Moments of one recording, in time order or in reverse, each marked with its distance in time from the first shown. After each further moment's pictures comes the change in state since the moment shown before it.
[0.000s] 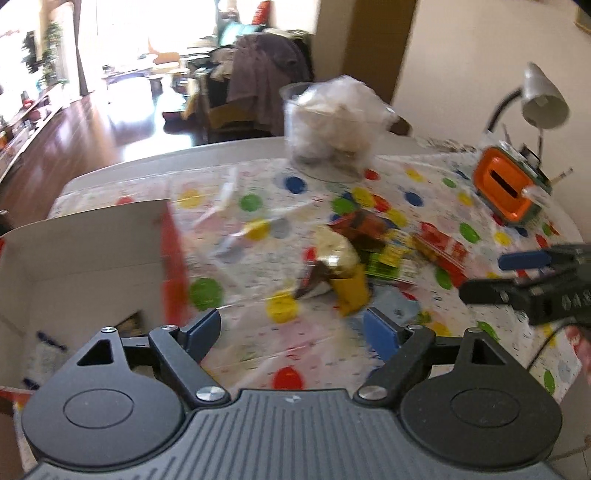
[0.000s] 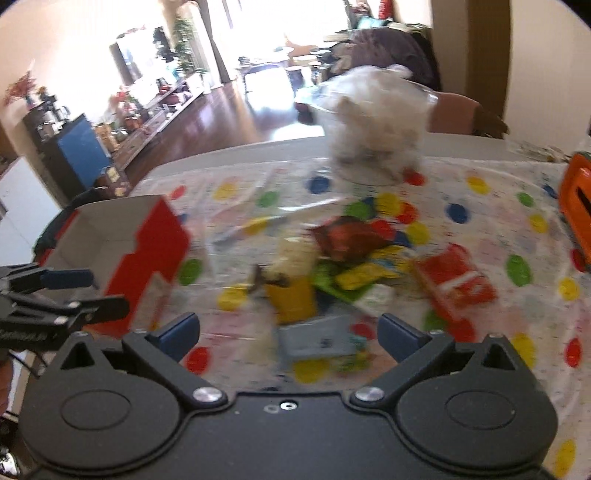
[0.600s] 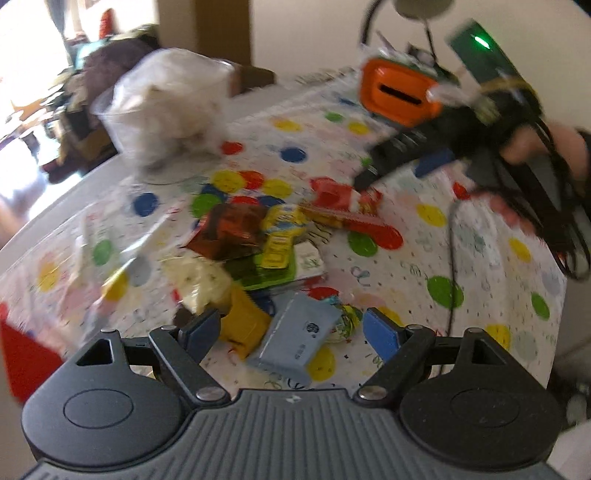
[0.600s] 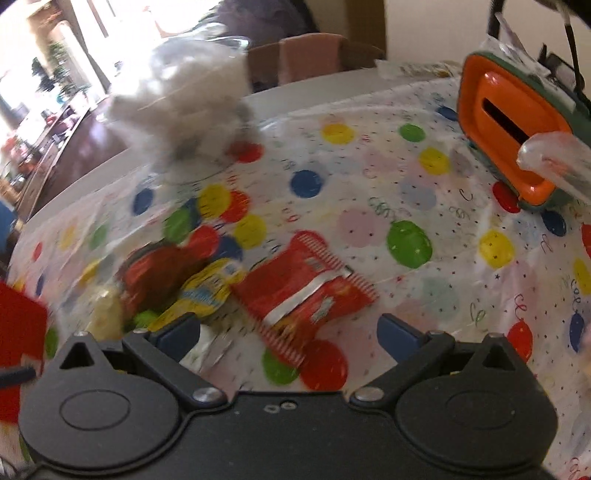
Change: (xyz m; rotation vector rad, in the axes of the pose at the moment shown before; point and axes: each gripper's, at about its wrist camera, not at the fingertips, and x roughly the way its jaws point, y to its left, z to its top) left arm 0.097 -0.100 0.029 0.428 0.114 -0.220; right arm 0.074 -0.156 0.032 0.315 0.095 -0.212
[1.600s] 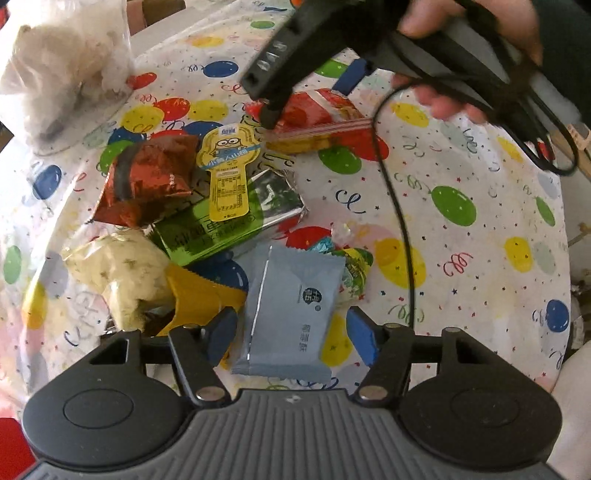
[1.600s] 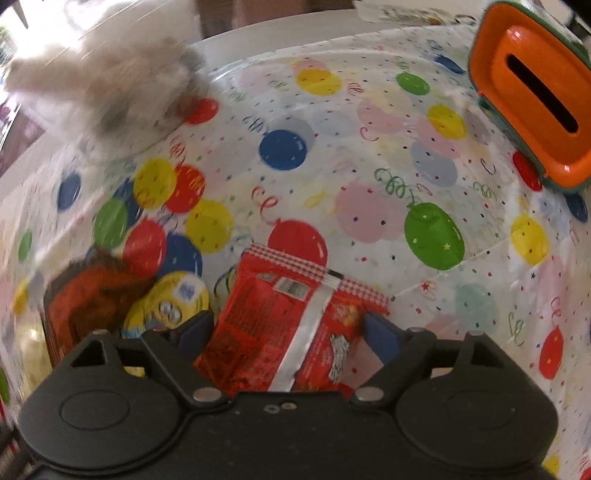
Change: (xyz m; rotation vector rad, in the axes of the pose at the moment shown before) left arm 0.095 0.017 -0.001 0.195 0.240 -0.186; right arm 0.082 0.018 0.023 0.042 0.163 -0.146
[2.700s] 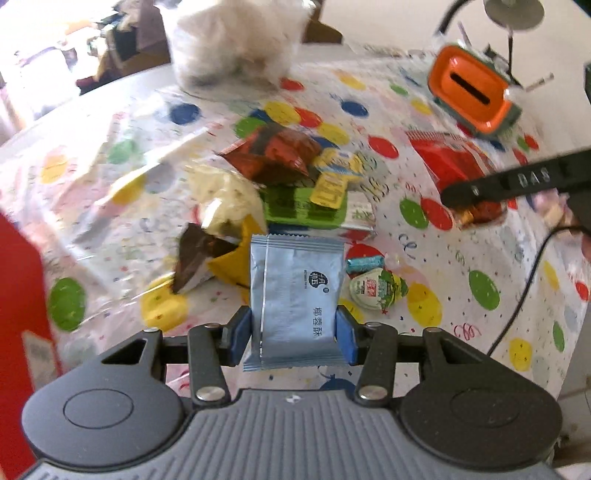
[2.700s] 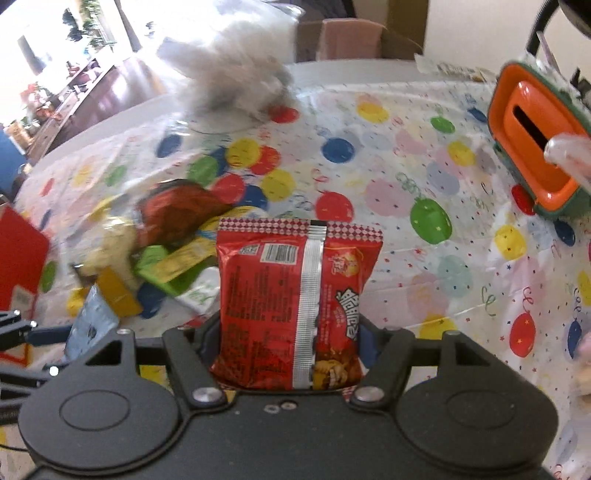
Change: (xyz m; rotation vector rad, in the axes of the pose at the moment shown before) left arm -0.056 0.000 -0.058 -0.503 -0.187 0.186; right arm -0.086 -0.008 -0.074 -0.230 -0.119 0.145
